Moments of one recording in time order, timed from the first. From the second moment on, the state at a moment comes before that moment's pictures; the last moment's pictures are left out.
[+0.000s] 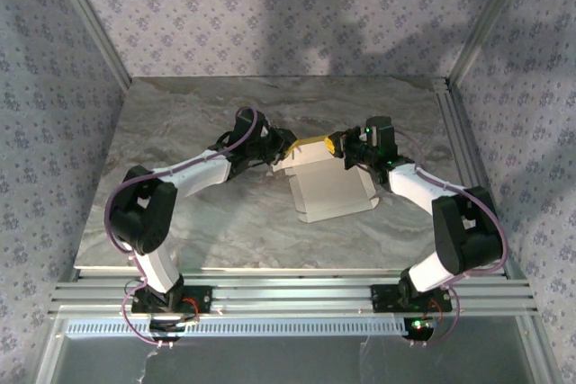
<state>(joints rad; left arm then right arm) -0.60 1.72 1.11 0.10 0.33 -1.34 0.30 1.52 0.82 0.24 -0.46 1.57</state>
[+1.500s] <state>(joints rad) -0.67 1.81 0.77 0.68 0.10 -0.38 0.16 1.33 0.99 -0.08 -0.56 1.80</state>
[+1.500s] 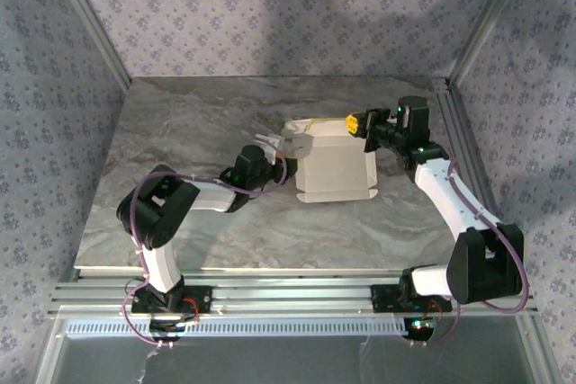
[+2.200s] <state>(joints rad) -0.67 1.83 0.68 0.99 0.11 -0.38 0.15 1.30 1.01 -0.12 -0.55 1.86</state>
